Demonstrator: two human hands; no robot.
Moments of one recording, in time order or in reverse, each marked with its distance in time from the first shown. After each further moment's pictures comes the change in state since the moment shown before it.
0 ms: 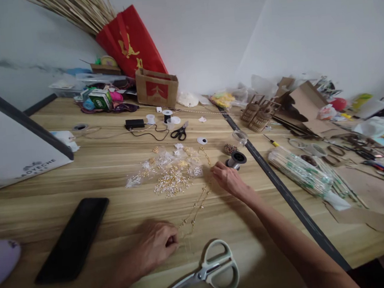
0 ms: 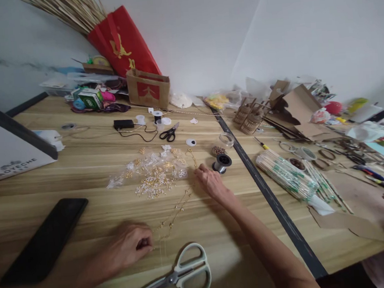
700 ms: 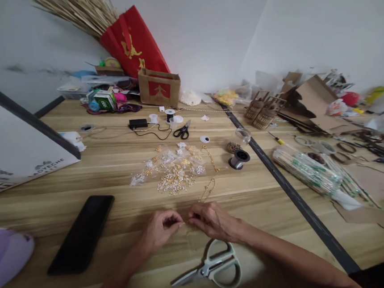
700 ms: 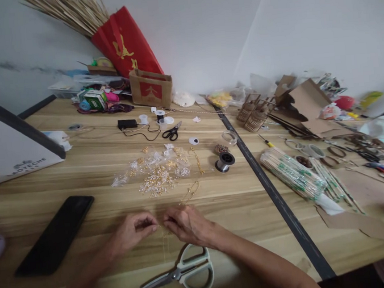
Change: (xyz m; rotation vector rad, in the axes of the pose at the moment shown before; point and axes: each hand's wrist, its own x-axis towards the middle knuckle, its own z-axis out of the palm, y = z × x) left_hand 0.016 -0.010 0.002 -0.480 0.275 -0.009; right_hand -0.060 -0.094 -0.014 0.775 -0.026 -0.414
